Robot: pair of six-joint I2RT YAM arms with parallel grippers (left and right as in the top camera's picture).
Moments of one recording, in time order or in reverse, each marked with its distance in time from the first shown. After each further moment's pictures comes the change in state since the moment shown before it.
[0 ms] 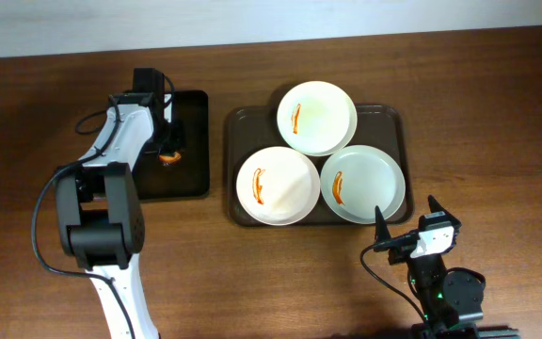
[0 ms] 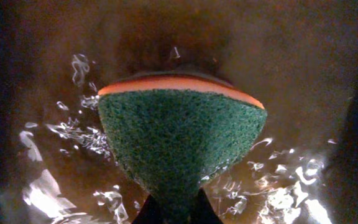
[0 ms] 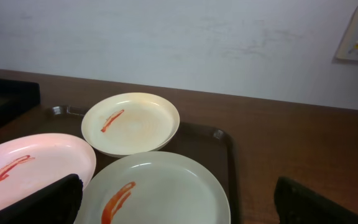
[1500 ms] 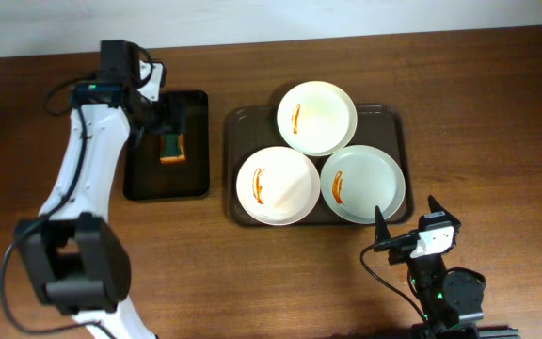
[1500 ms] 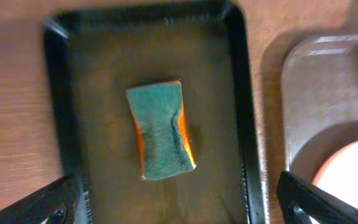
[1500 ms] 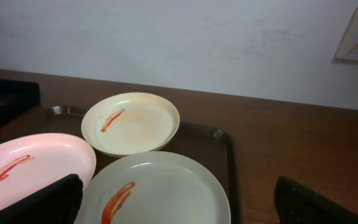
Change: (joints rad) left arm 0.010 -0.280 0.002 -0.101 0.112 0.151; right arm 0.000 0.000 0.000 0.000 0.000 -0.001
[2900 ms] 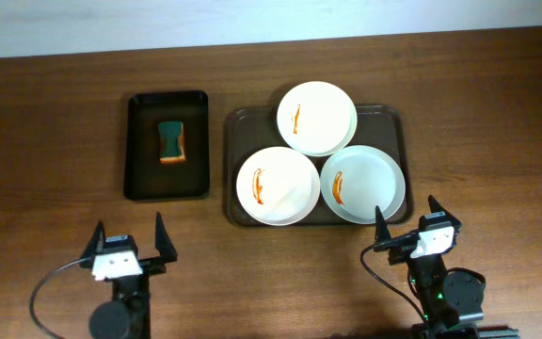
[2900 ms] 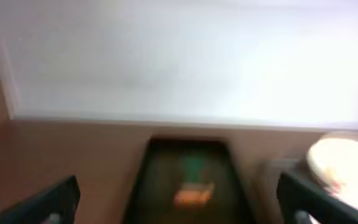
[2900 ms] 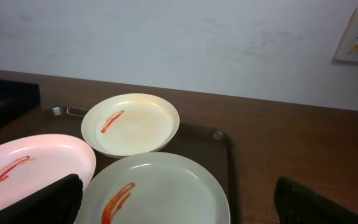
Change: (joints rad) left arm 0.023 -1.960 -1.703 0.961 -0.148 -0.090; right arm -0.001 -0.003 0.000 0.001 0.000 0.000
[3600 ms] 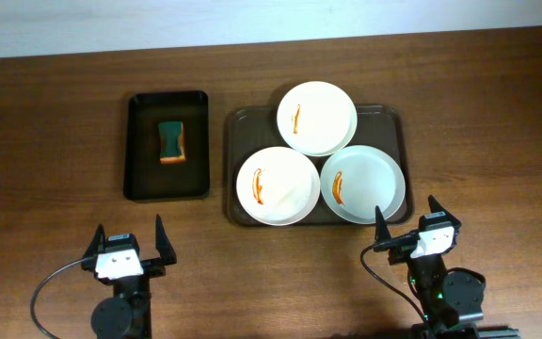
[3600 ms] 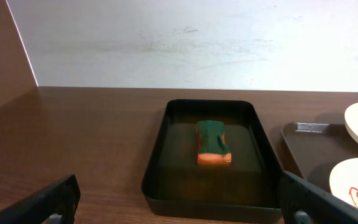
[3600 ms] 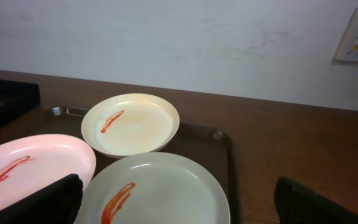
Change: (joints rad) left arm -0.002 -0.003 0.003 -0.135 -0.072 0.042; right arm 0.000 0.000 0.000 0.000 0.000 0.000
